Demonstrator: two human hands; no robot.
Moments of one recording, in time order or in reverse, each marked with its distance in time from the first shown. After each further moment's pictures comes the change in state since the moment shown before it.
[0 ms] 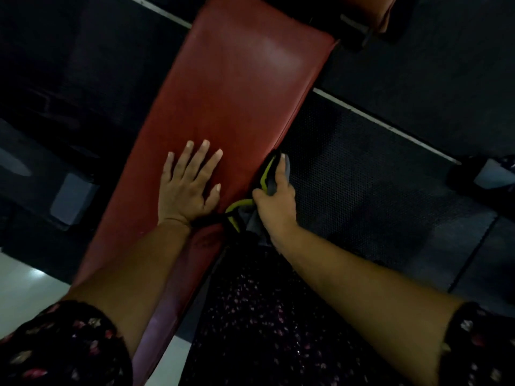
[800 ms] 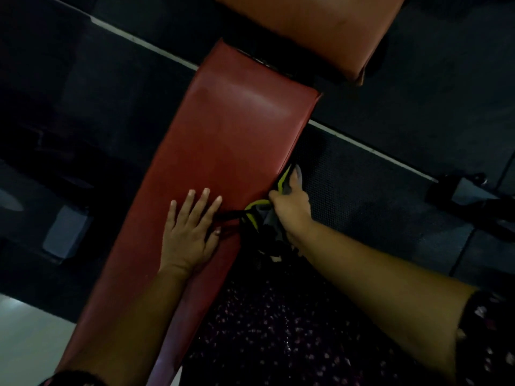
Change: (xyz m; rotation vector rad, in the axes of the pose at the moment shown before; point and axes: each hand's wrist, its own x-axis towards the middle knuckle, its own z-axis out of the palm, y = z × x) left_hand 0.002 0.005 -0.014 -0.058 -0.119 -0.049; right_hand 0.044 -0.062 -0.038 -0.127 0.077 0.105
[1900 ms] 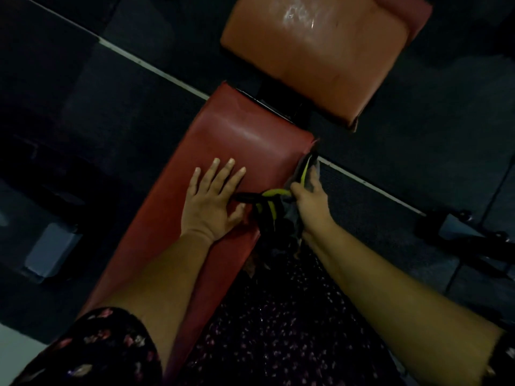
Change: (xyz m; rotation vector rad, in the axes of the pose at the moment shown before) left_hand 0.136 0.018 -0.002 -0.001 0.014 0.015; right_hand 0.036 -0.055 -0.051 0.297 0.064 -0.097
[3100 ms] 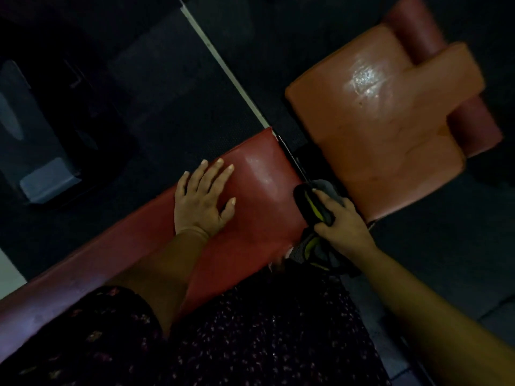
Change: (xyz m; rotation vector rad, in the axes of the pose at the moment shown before) left_hand 0.058 -0.013 -0.002 -0.053 0.130 -0.554; right_hand 0.113 -0.130 -0.044 -1.187 -0.460 -0.394
